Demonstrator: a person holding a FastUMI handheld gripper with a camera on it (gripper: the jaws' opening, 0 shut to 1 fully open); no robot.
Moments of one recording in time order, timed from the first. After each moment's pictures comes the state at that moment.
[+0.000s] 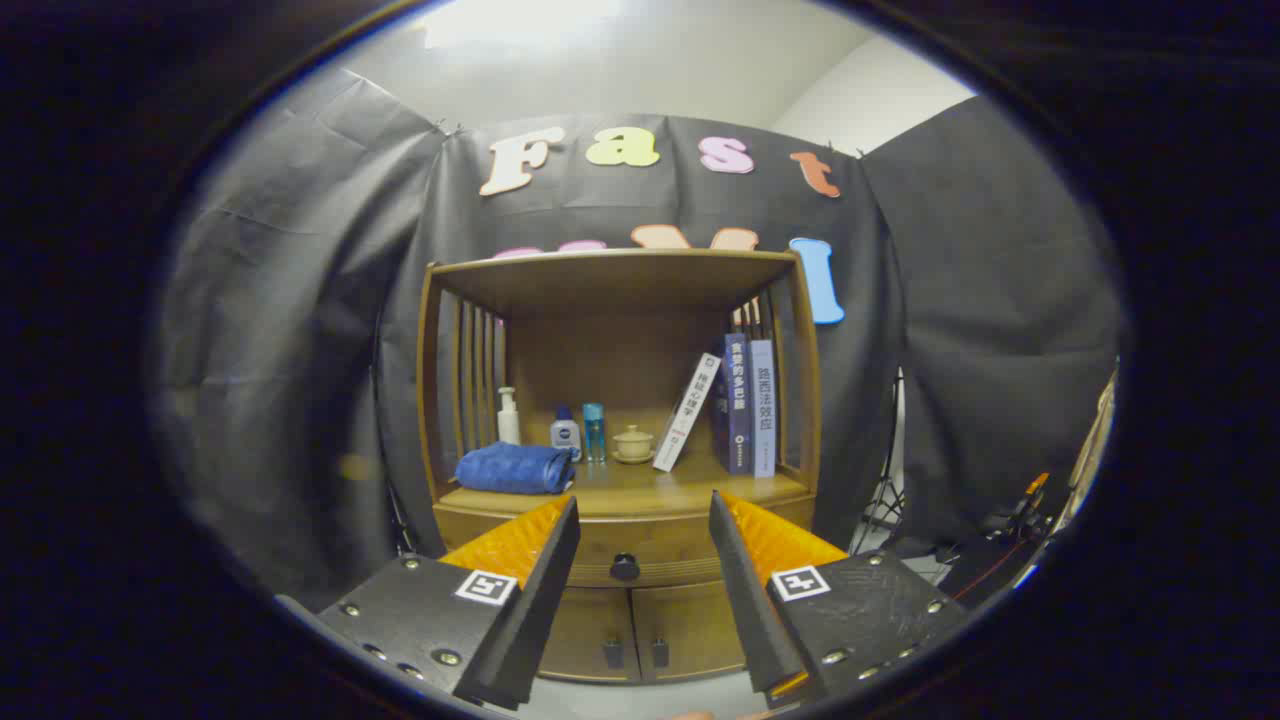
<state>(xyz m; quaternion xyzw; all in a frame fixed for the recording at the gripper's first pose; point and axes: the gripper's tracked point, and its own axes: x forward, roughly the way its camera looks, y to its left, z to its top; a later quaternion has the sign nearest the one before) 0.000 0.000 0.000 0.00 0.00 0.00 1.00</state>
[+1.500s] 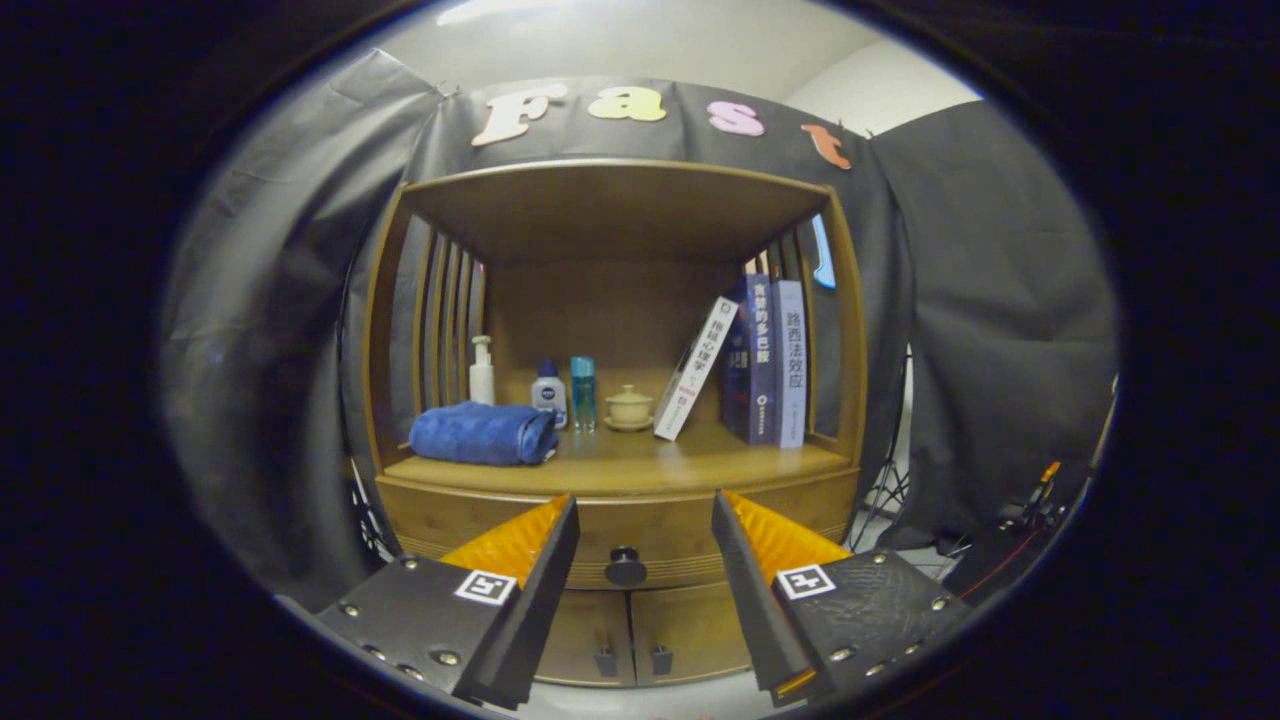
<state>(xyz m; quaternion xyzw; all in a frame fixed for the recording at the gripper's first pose) 0.102 0.035 -0.091 -0.02 0.05 0.00 1.00</state>
